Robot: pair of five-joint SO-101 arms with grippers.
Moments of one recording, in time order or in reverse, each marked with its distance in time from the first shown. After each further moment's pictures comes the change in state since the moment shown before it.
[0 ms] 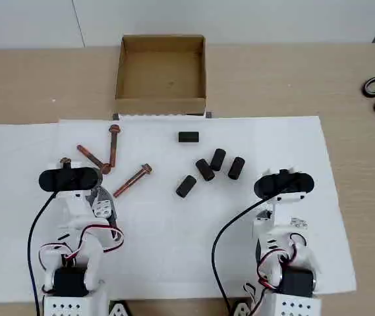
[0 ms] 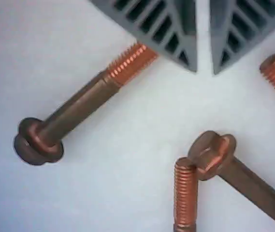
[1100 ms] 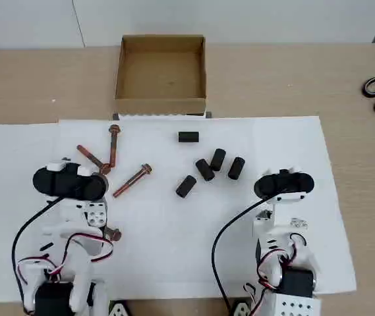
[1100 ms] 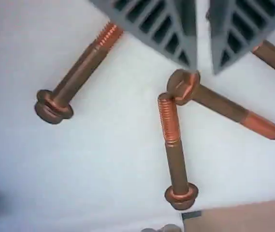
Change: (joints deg) left arm 0.2 0.0 -20.7 12.8 -15.6; right arm 0.0 0.0 0.0 0.0 0.0
